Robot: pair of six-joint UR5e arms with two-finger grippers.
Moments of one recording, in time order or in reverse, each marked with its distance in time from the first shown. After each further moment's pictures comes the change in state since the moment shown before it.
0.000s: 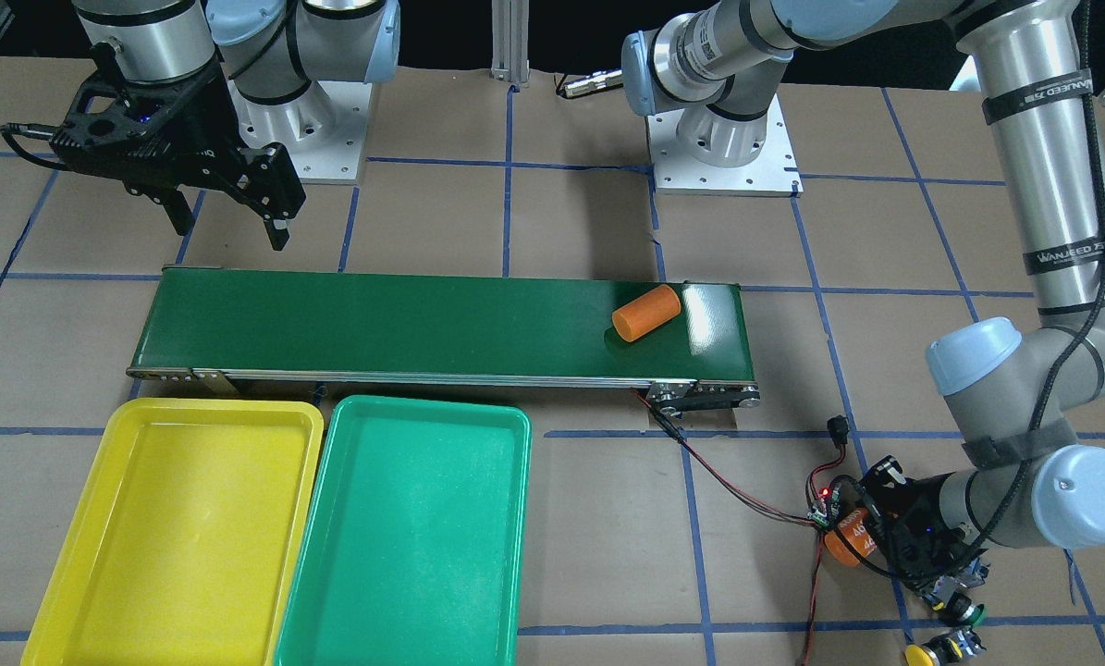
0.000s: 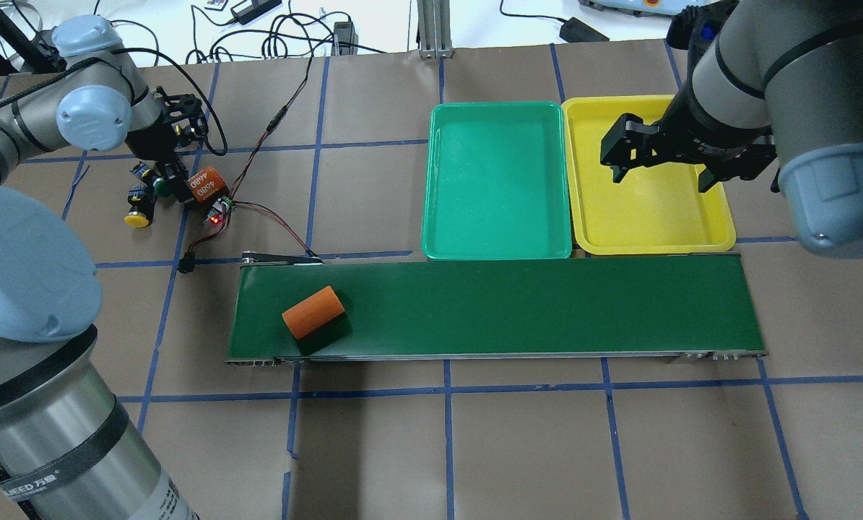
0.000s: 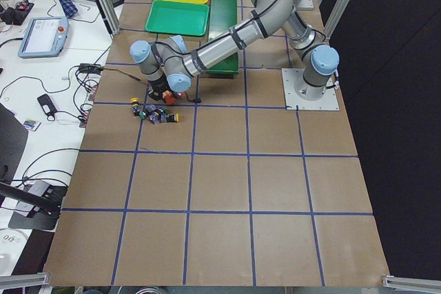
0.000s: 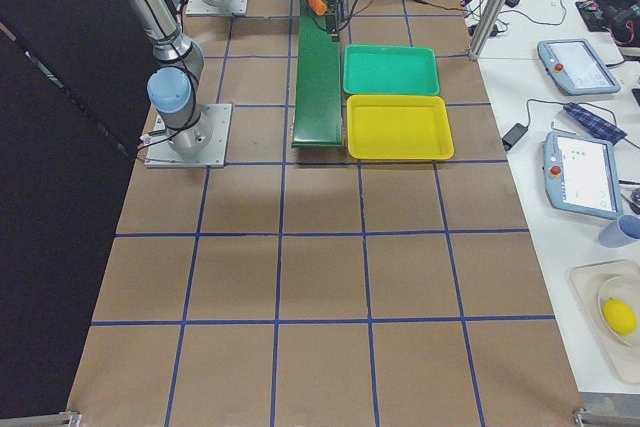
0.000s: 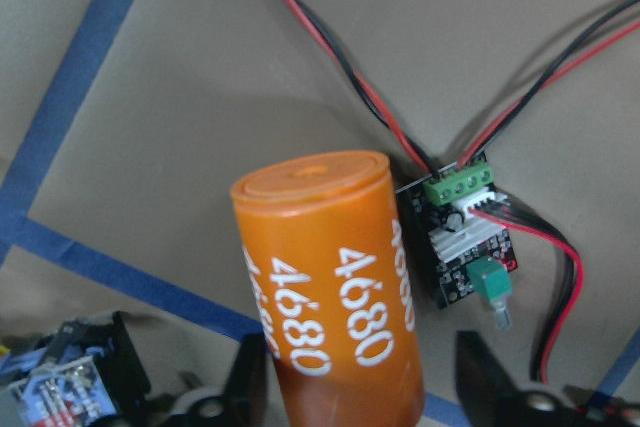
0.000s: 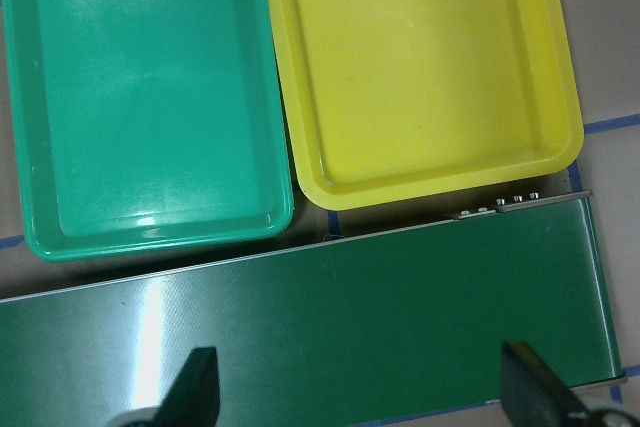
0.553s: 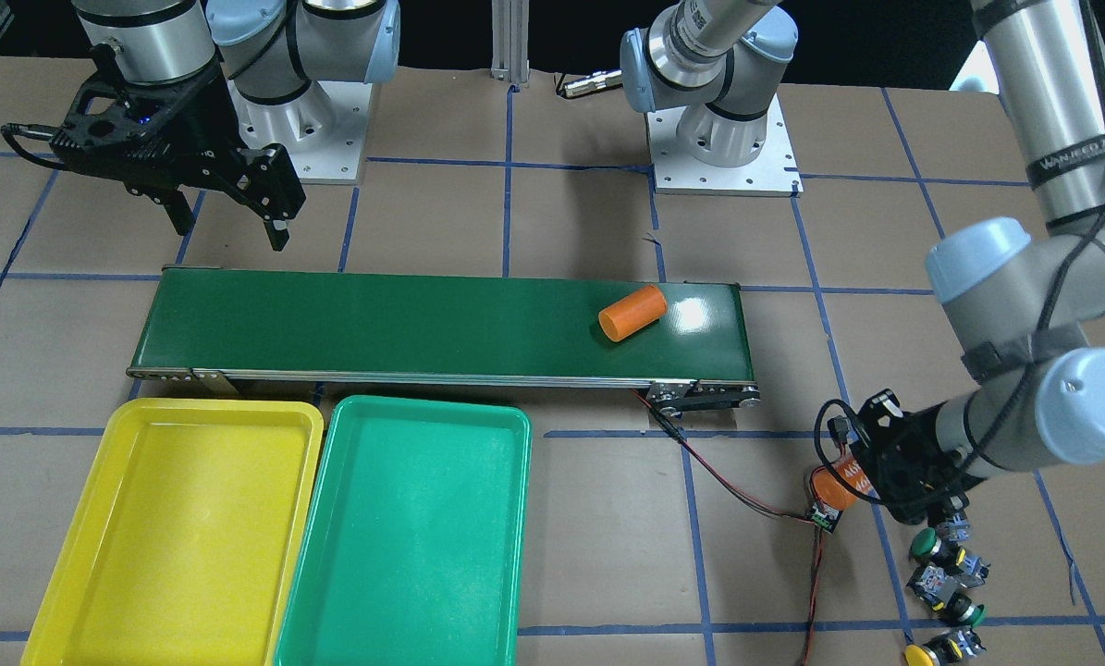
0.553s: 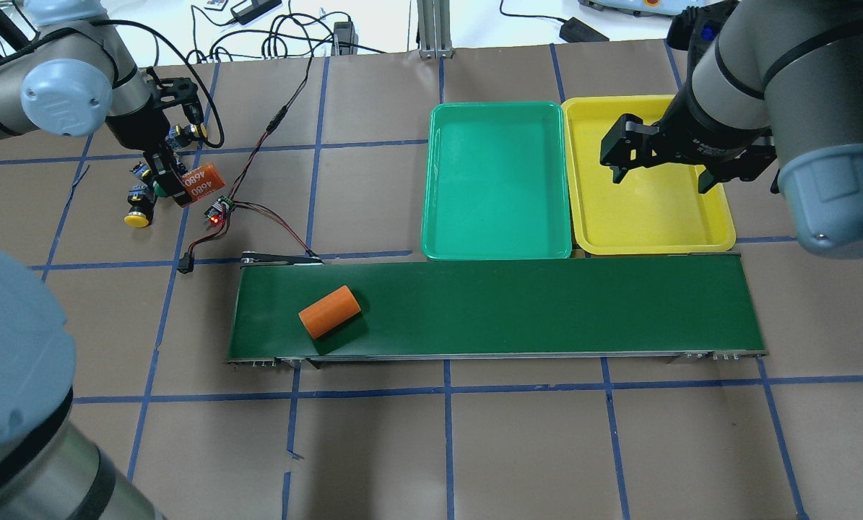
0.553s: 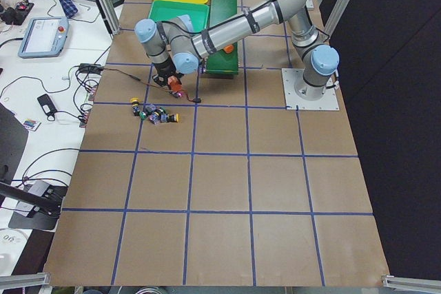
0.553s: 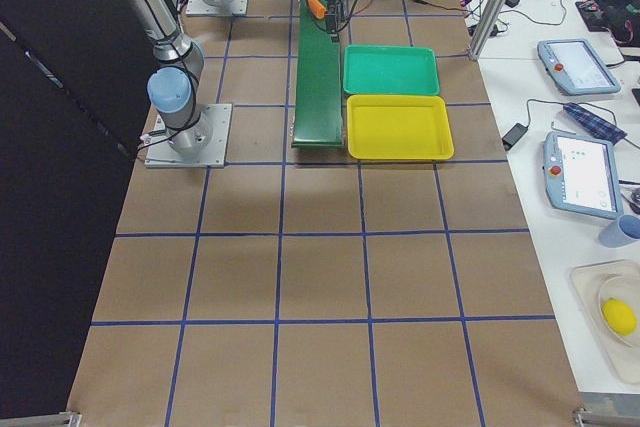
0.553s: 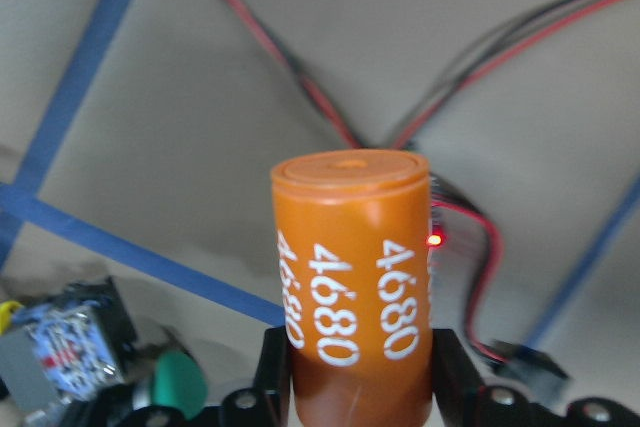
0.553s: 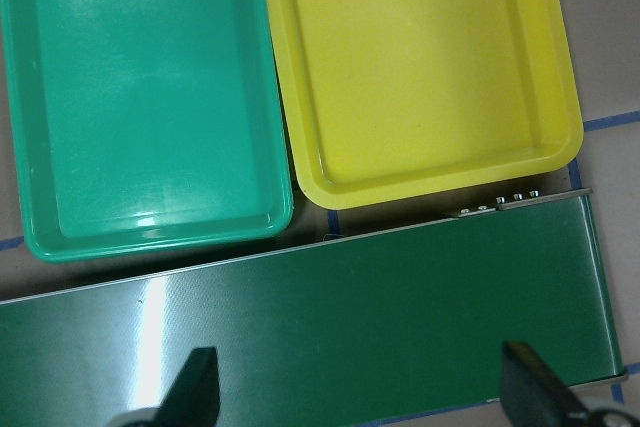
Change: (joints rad) left arm -0.056 0.228 -0.133 -0.112 0.006 0.012; right arm 0.000 0.000 0.001 0.002 -0.001 0.003
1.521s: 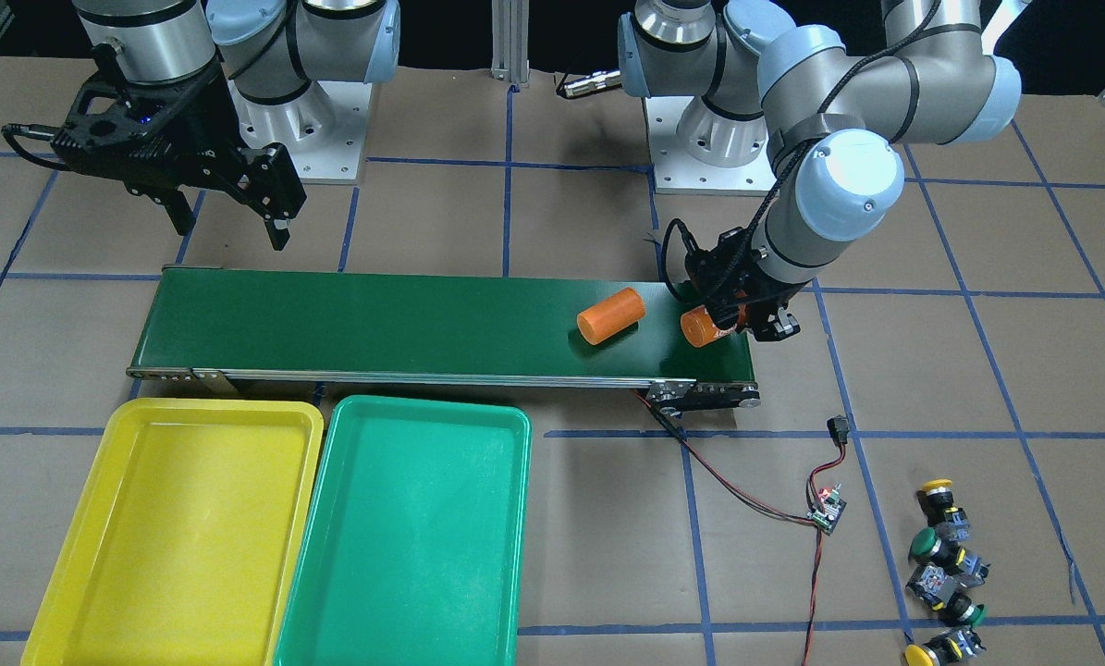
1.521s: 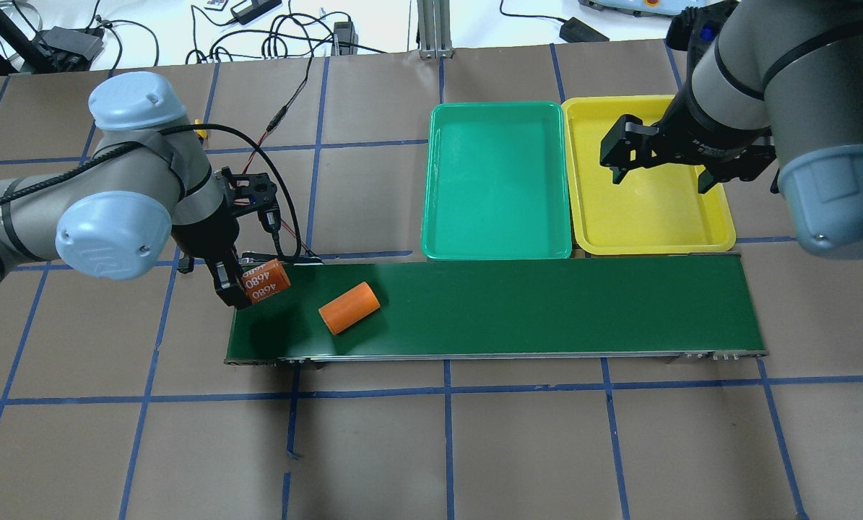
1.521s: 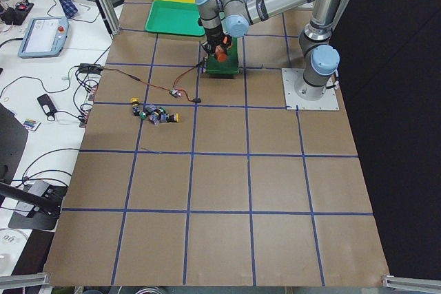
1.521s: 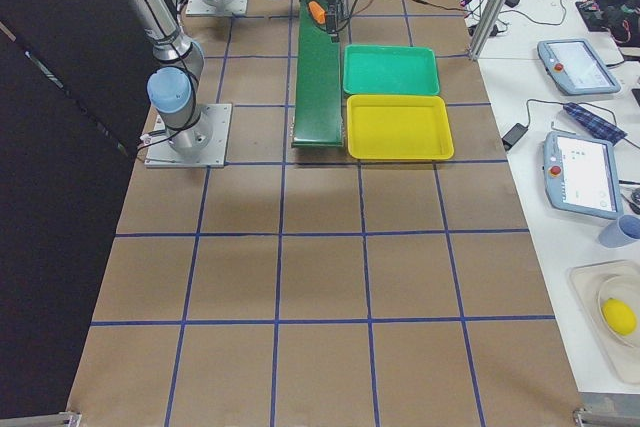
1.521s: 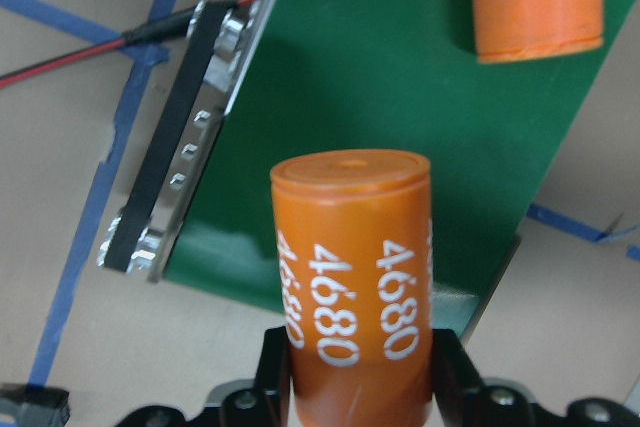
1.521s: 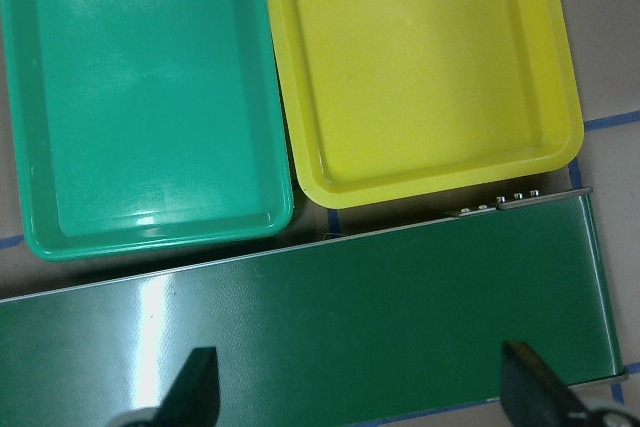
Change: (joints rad) left arm -0.184 0.361 -0.445 0.049 -0.008 -0.132; right arm 0.000 0.000 0.000 0.000 0.001 -0.007
